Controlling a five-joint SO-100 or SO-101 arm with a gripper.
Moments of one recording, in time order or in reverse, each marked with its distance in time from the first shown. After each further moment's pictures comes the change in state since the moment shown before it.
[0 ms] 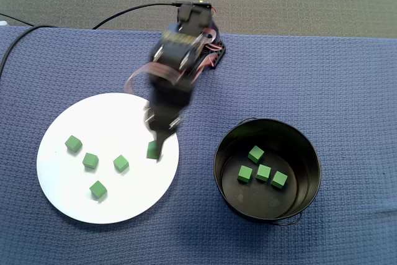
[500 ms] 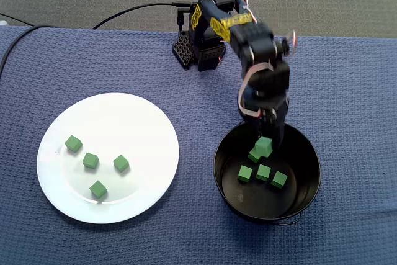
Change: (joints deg) arm -34.1 21.1 50.9 -25.7 -22.0
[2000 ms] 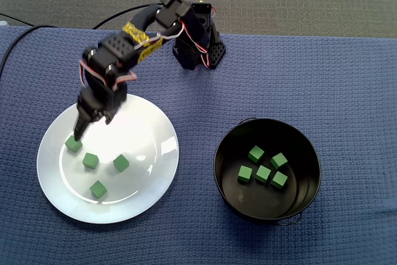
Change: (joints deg) arm 60.6 -25.5 -22.1 16.8 42.2
